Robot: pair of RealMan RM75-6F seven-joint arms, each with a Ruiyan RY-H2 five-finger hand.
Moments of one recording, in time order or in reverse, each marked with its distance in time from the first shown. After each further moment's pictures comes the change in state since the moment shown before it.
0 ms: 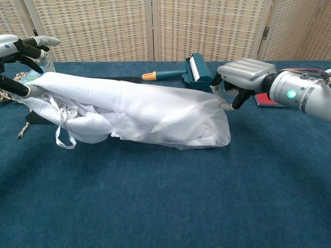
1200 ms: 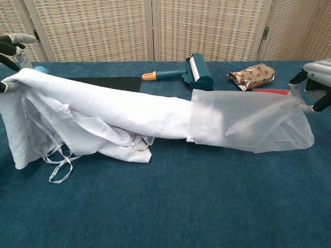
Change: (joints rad) left arm 0.048 0.041 -0.008 0.011 -0.028 0.022 -0.028; right arm -0.253 0.200 -0.049 -0.110 0.042 0.143 0.045
